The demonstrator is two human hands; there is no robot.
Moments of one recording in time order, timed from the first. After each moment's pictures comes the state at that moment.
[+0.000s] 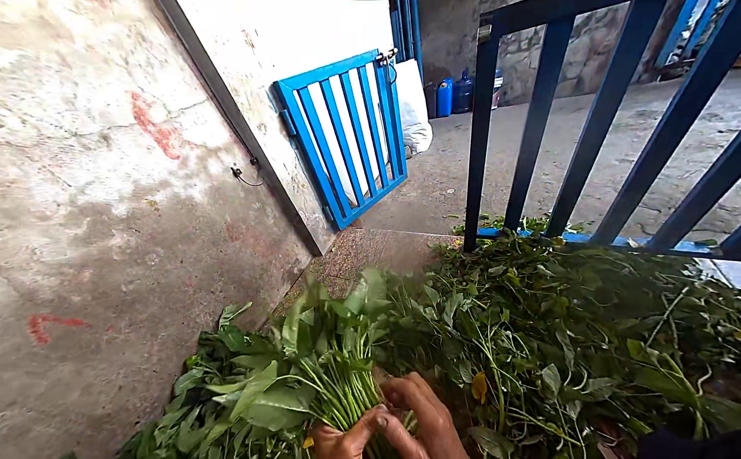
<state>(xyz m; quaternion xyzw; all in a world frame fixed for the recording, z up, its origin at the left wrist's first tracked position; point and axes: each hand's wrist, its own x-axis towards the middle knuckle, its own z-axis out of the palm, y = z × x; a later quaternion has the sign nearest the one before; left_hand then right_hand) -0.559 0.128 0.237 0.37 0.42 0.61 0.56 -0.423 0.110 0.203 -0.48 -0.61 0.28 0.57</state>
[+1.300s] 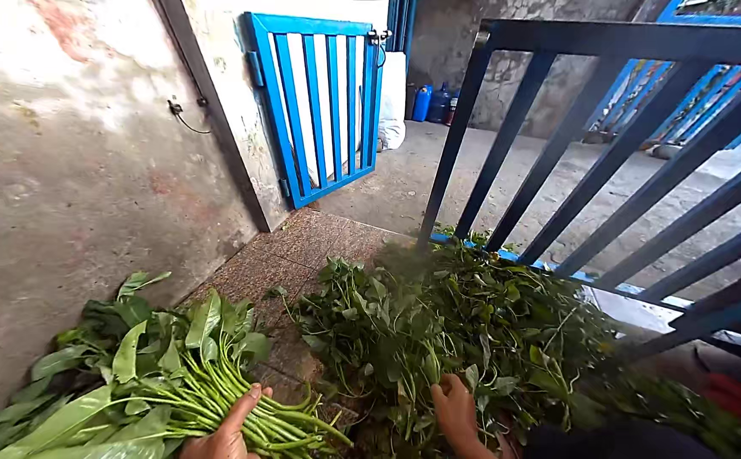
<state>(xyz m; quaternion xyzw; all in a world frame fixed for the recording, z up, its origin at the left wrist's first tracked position) -0.583 0.158 0.207 0.19 0.57 0.67 0.43 -0.275 0.095 0.079 -0.85 -0.30 0.29 0.31</state>
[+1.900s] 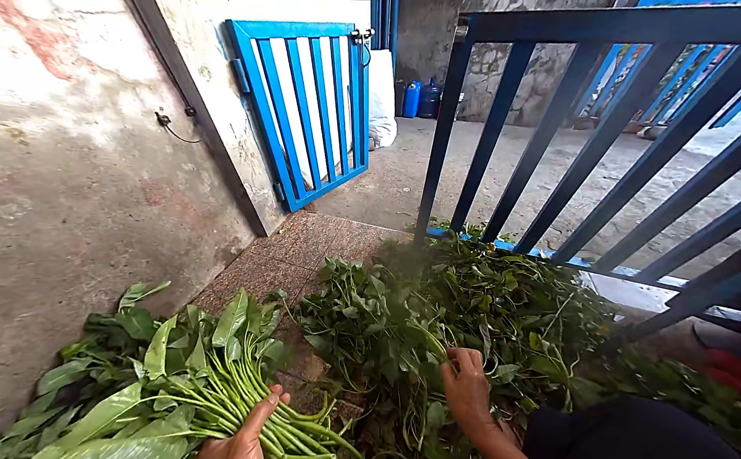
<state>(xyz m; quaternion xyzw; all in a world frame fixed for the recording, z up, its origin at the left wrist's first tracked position) -0.577 0.147 0.209 0.24 0.56 0.63 0.48 -0.270 0.098 0.117 -0.82 -0.43 0.11 0.37</state>
